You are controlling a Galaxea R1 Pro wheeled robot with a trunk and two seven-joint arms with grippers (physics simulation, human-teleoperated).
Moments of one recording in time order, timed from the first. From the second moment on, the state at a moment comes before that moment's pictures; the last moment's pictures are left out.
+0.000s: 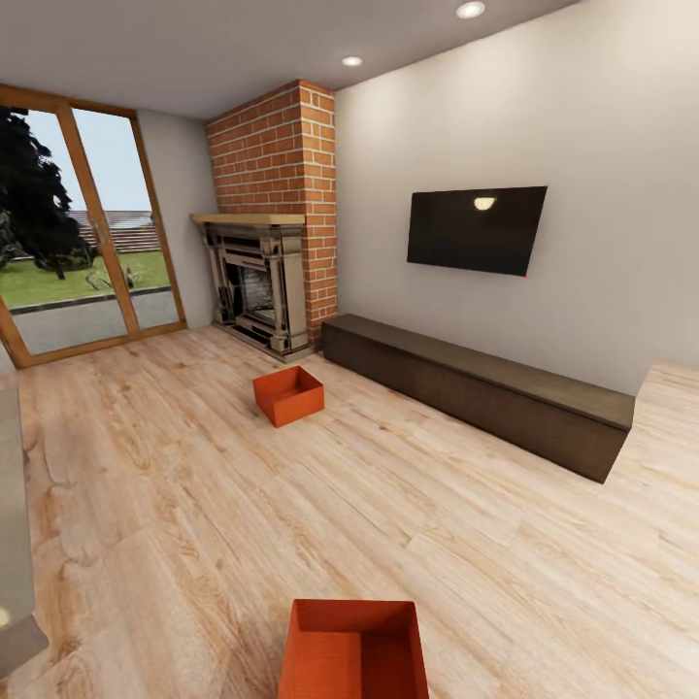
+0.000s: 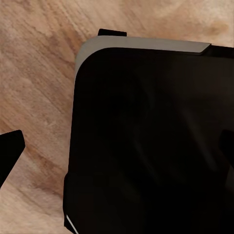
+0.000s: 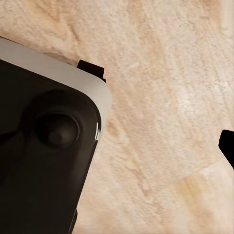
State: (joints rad) left arm 0.00 0.01 0.06 -0.09 0.07 -0.06 -0.01; right arm -0.11 -0.05 0.47 0.03 -0.12 -0.14 -0.06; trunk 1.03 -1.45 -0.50
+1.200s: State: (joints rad) left arm 0.00 0.00 0.06 -0.09 0.07 -0.06 -0.01; right arm -0.11 -0.05 0.47 0.03 -0.13 -0.14 -0.07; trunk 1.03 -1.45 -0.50
